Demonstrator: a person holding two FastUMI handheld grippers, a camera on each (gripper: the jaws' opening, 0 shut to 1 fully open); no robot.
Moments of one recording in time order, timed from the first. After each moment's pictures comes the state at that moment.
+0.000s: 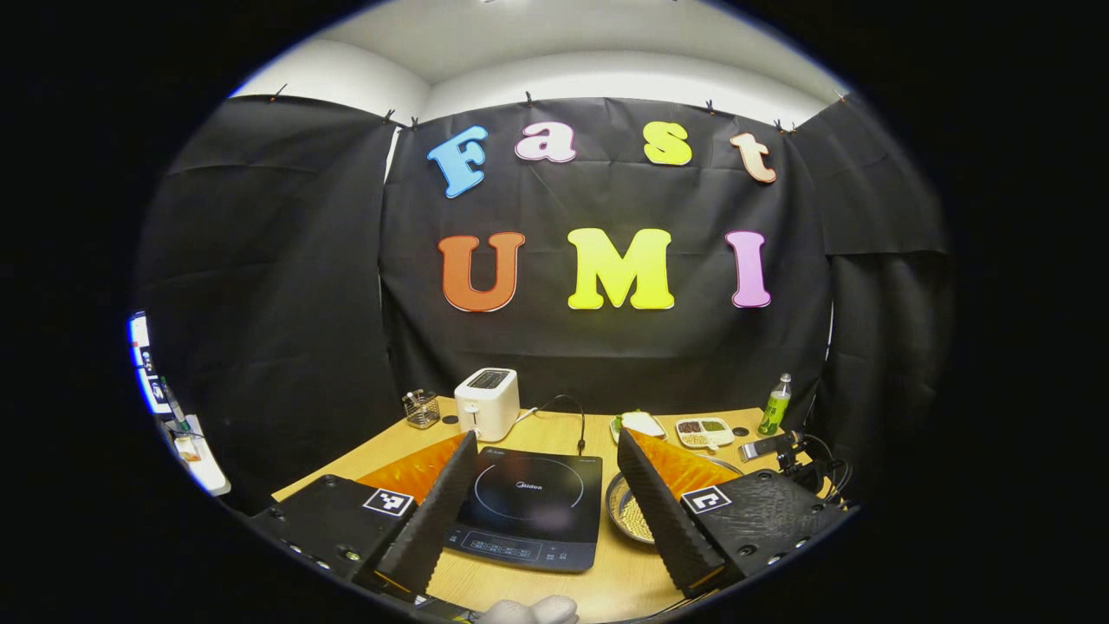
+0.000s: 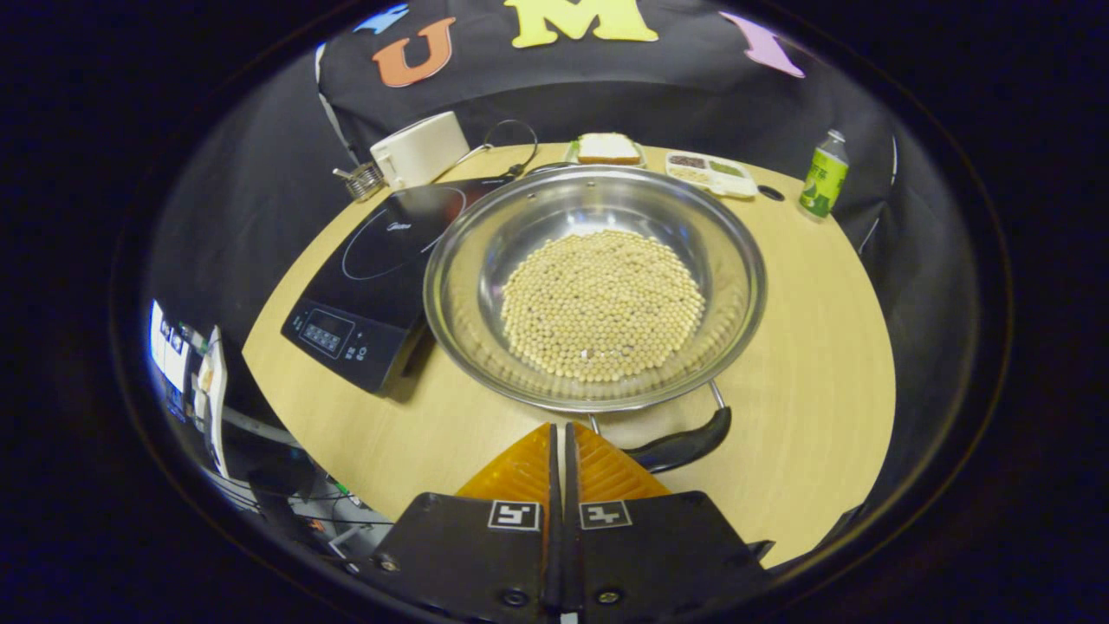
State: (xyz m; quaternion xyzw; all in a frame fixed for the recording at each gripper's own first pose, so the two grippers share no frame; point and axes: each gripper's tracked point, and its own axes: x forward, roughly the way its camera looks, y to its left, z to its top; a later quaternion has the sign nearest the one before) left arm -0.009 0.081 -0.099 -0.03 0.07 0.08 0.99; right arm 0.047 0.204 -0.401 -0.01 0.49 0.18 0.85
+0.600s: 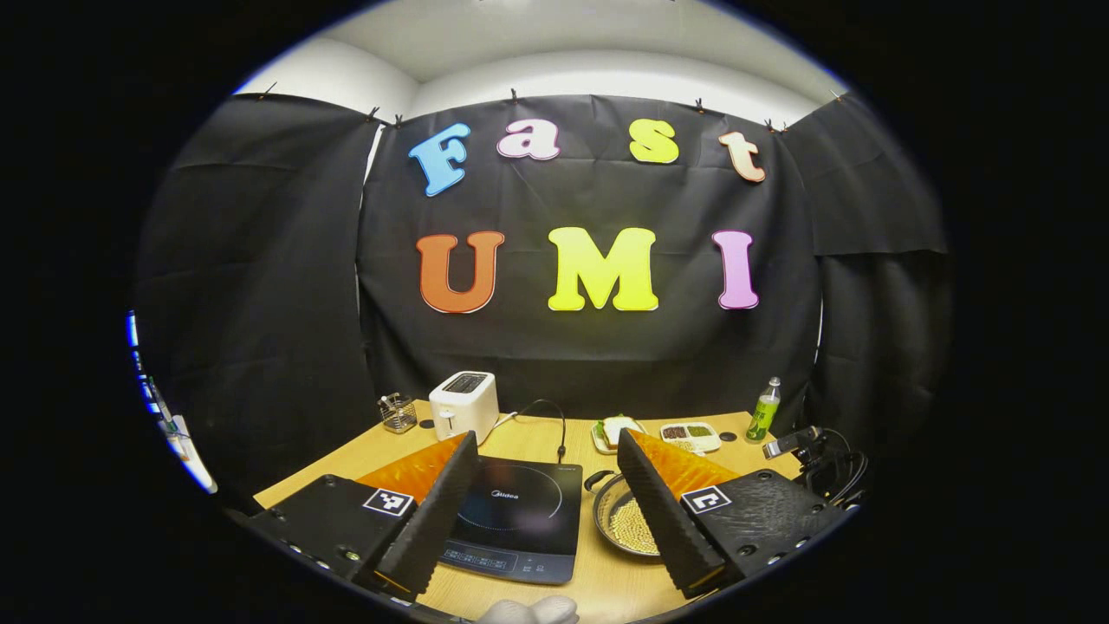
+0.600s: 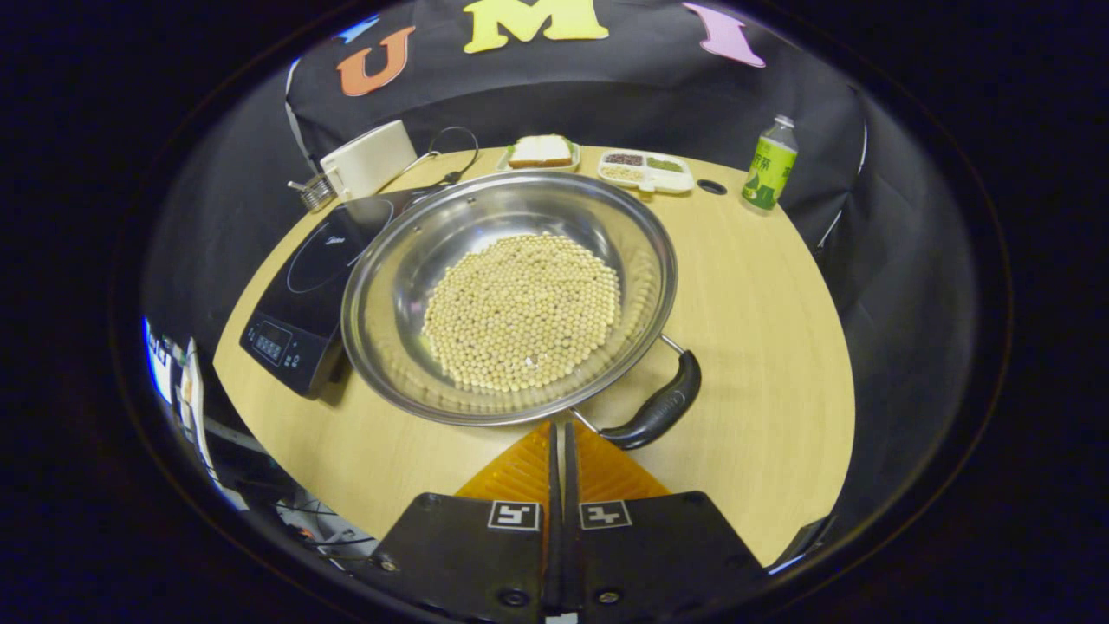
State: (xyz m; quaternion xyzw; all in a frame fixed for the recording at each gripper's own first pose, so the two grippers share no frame) left arm 0.025 0.061 -0.101 -0.03 0.07 0.06 1.00; right arm 0.076 0.134 -0.405 -0.02 0.49 0.12 0.86
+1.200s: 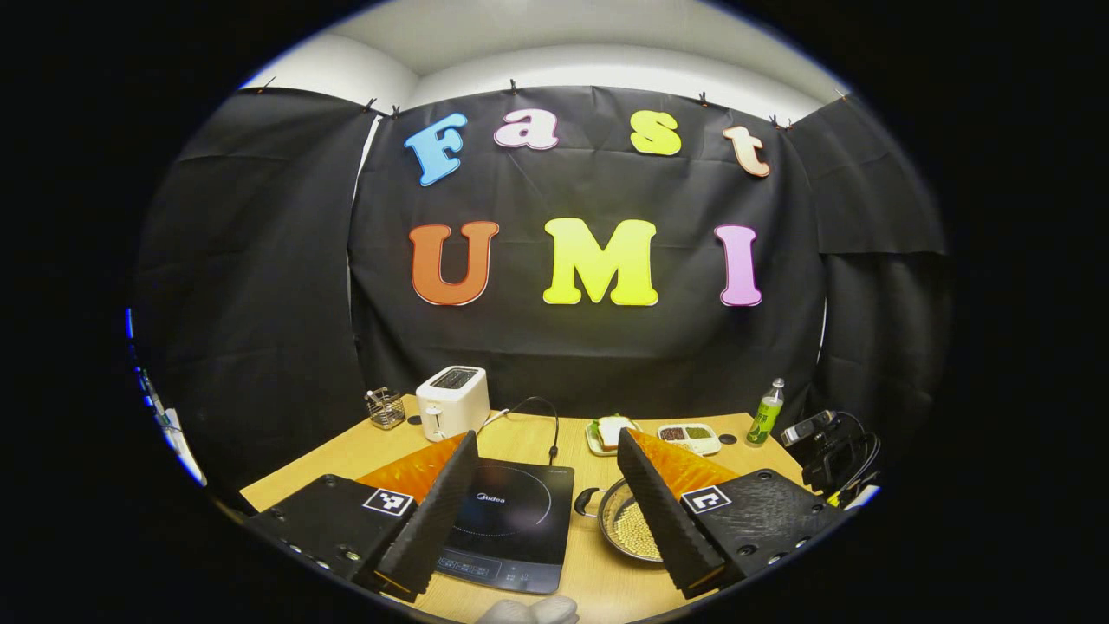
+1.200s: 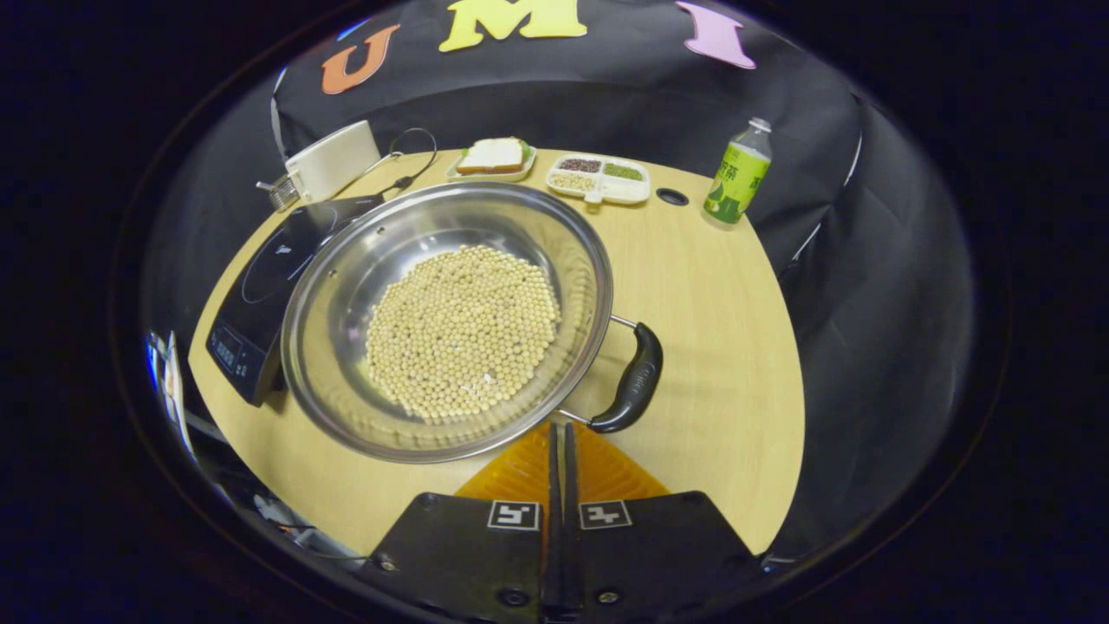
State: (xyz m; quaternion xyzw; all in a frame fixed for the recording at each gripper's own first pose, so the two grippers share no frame) left arm 0.057 0.053 -0.113 -0.04 0.08 0.06 0.99; right arm 0.132 0.073 -0.403 -0.07 0.49 0.10 0.87
